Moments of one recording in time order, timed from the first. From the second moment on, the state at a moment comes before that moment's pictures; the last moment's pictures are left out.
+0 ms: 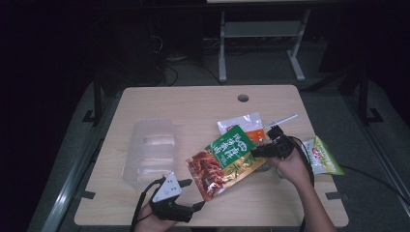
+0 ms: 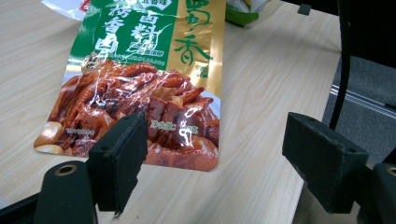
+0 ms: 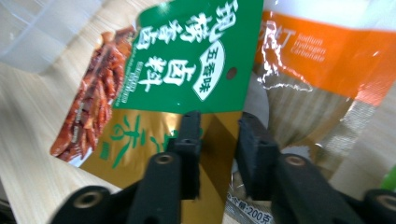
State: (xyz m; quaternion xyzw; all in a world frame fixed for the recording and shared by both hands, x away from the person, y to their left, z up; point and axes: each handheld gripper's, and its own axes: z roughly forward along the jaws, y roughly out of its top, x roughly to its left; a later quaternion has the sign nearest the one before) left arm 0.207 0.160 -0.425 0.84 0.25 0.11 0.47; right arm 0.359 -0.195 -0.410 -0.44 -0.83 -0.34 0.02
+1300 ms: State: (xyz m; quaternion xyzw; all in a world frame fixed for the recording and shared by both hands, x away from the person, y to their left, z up) left arm 0.236 0.155 -0.400 0.83 0.26 0.12 0.48; right arm 0.339 -0.165 -0.329 -0.33 -0.87 -0.37 -0.02
